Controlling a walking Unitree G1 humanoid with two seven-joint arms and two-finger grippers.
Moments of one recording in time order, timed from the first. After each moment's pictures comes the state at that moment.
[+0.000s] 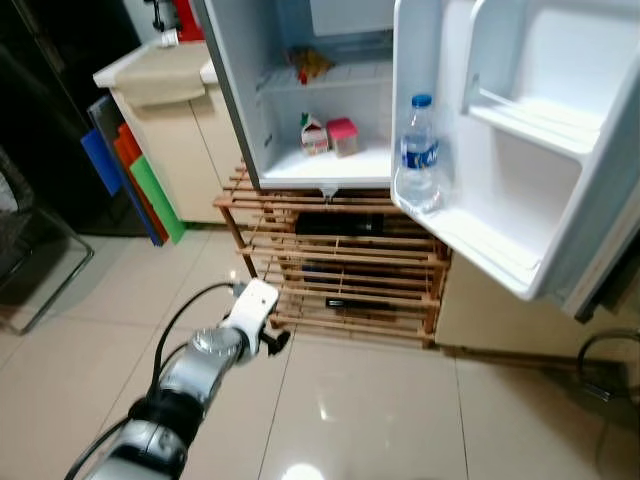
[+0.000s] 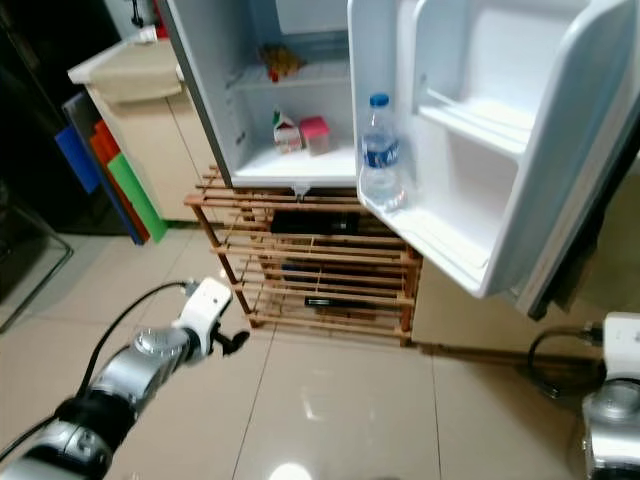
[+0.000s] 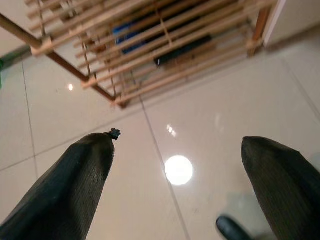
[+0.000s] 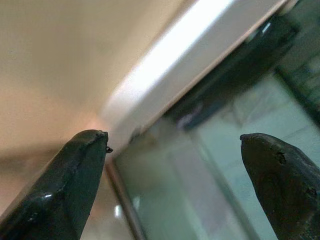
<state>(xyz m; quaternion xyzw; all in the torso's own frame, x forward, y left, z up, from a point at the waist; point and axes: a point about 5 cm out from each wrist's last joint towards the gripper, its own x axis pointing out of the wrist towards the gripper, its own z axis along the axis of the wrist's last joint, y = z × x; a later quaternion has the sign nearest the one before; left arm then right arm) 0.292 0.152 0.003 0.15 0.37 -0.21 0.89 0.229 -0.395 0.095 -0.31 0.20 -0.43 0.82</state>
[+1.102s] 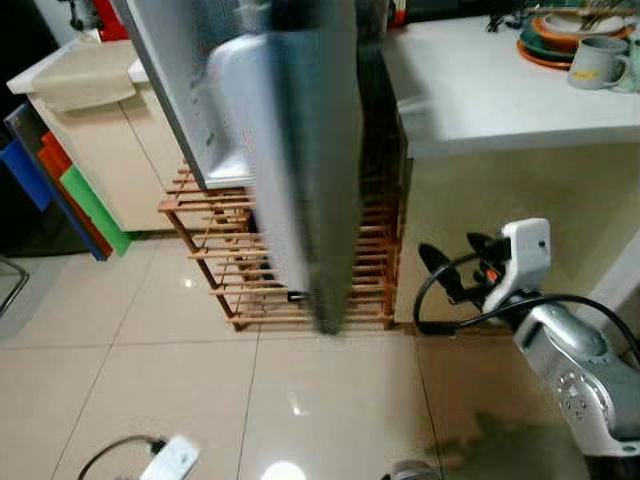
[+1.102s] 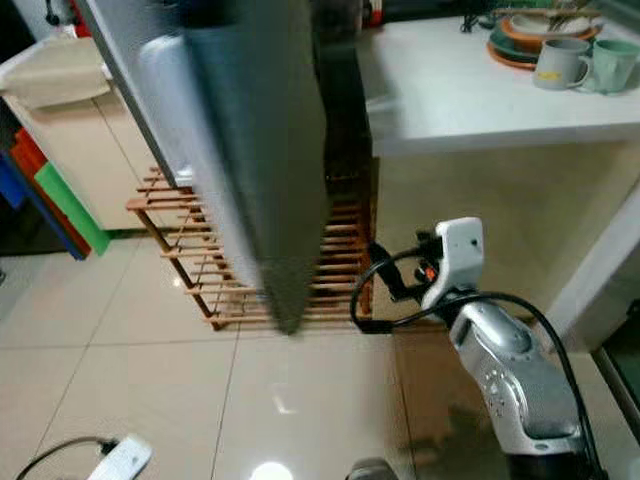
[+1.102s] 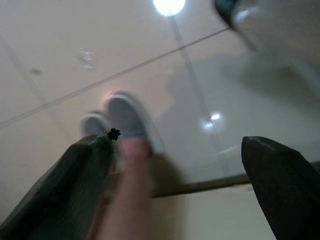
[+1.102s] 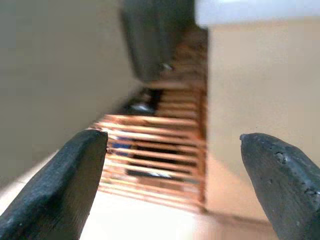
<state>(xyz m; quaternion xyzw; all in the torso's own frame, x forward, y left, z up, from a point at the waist) 0.123 0.238 -0.097 0.18 0.65 -0.14 0.73 0.275 -0.216 0.122 0.02 0.12 0.08 0.99</state>
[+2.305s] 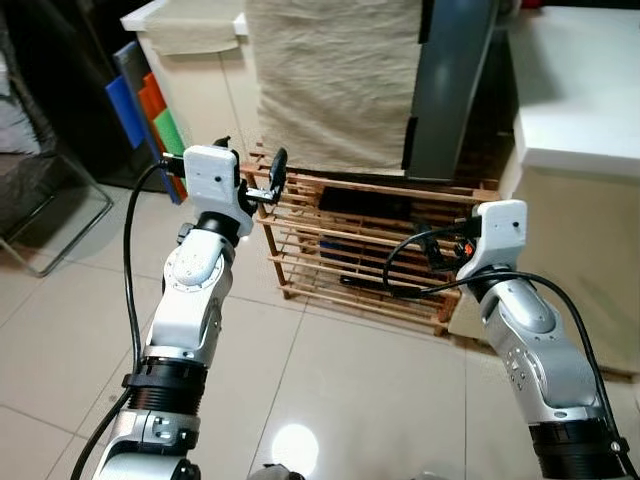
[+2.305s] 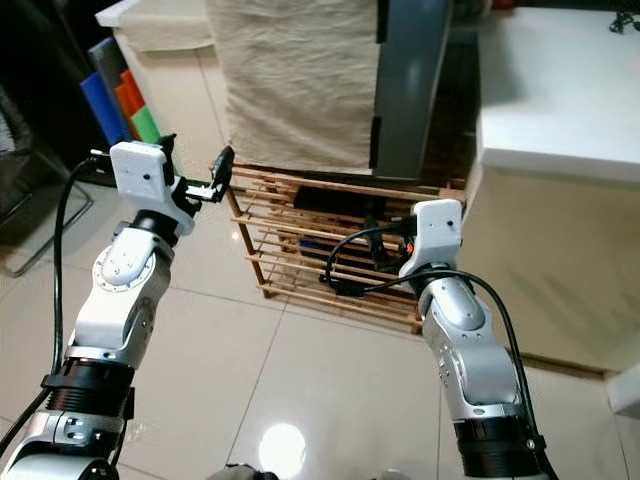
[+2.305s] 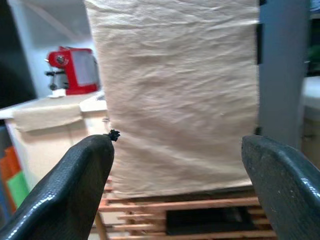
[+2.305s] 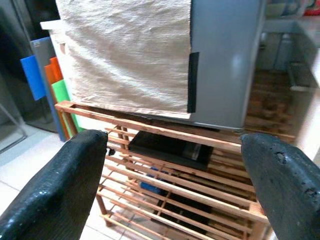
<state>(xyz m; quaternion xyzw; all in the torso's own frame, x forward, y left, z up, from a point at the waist) 0.332 0.128 0.183 0.00 -0.14 -0.13 0.98 0.299 -0.173 0.145 -0.01 0.01 0.06 1.00</state>
